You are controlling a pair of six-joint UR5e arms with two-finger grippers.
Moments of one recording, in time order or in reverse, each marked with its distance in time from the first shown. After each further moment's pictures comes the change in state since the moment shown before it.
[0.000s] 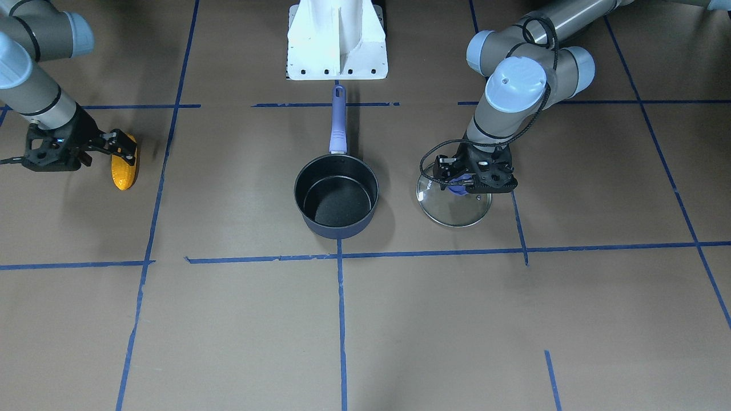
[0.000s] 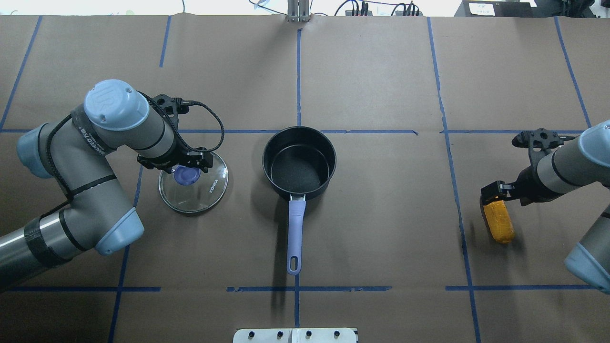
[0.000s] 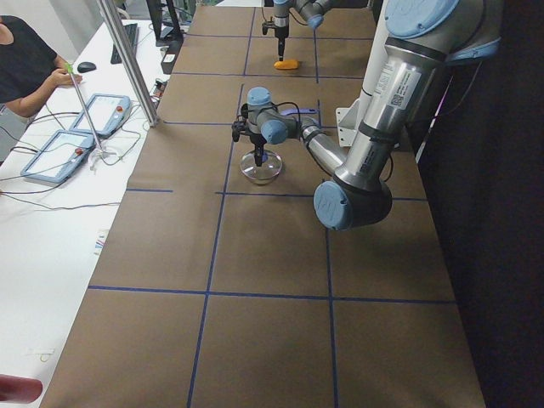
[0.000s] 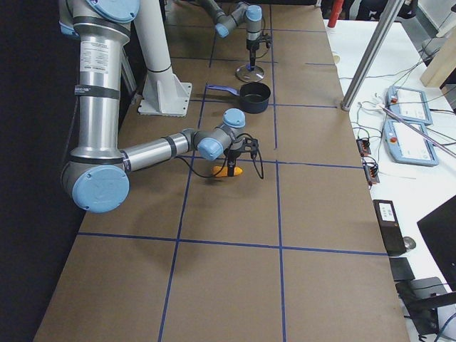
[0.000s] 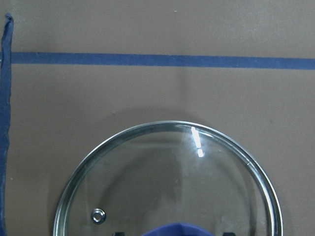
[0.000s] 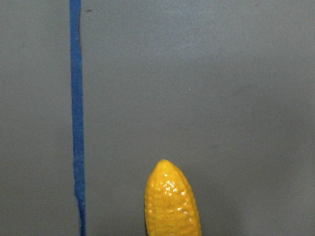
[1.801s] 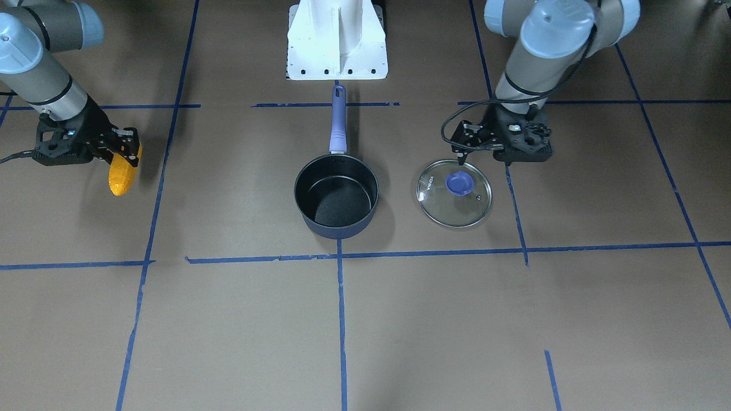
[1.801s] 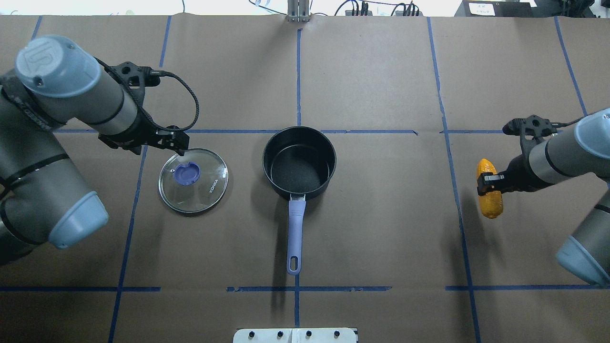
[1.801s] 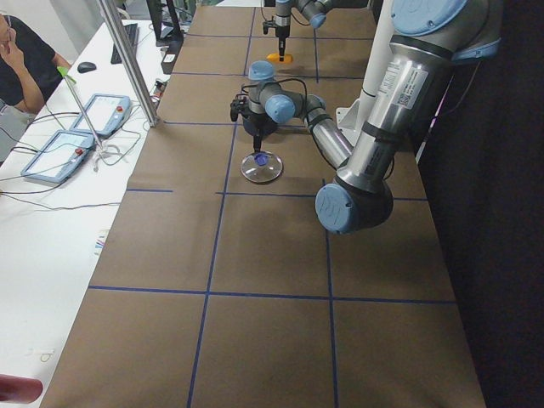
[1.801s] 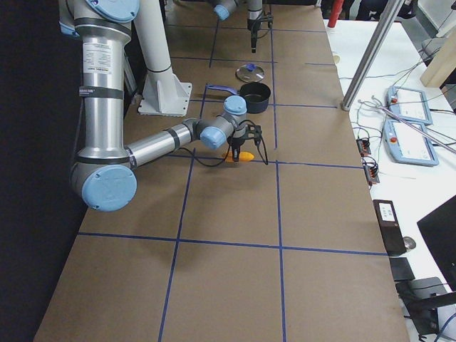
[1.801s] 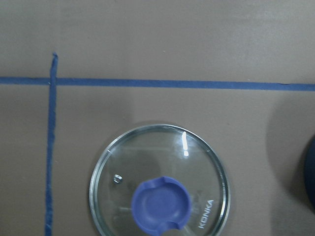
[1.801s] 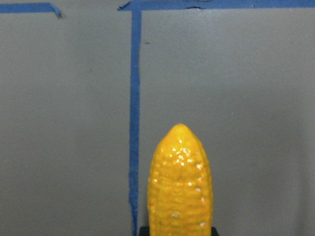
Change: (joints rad) left arm -0.117 0.048 -0.212 0.216 -0.052 0.161; right arm 0.020 0.094 0.065 -0.086 -0.019 -0.003
